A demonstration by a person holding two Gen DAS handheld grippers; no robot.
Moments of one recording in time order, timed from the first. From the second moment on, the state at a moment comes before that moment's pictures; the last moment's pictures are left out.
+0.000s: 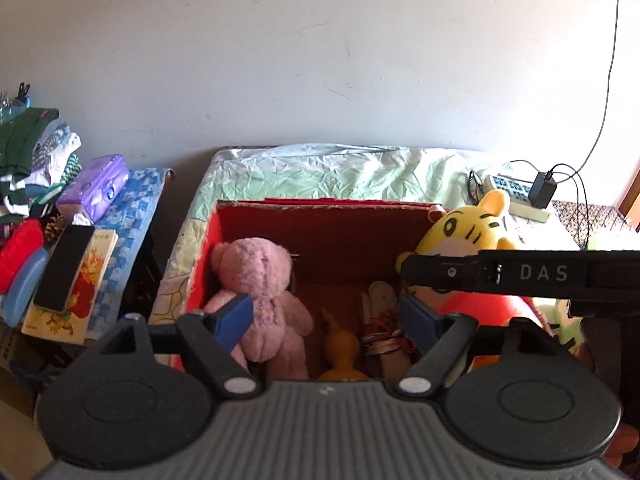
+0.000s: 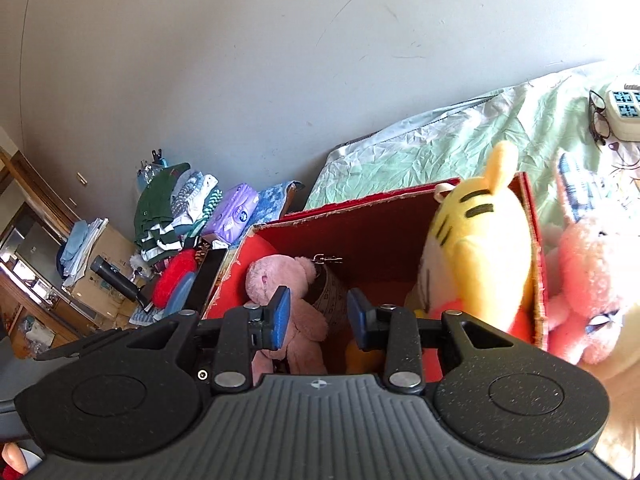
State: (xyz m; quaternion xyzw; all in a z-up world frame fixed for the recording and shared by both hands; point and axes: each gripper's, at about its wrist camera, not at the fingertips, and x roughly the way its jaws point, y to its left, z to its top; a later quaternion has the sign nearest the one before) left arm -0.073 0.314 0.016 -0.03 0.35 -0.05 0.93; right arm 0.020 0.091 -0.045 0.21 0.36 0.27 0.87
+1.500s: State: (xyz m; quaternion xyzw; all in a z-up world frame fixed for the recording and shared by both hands) left arm -0.039 -0.021 -0.093 0.00 0.44 -0.31 0.85; right arm 0.035 -0.217 -0.139 0.26 0.45 0.12 0.84
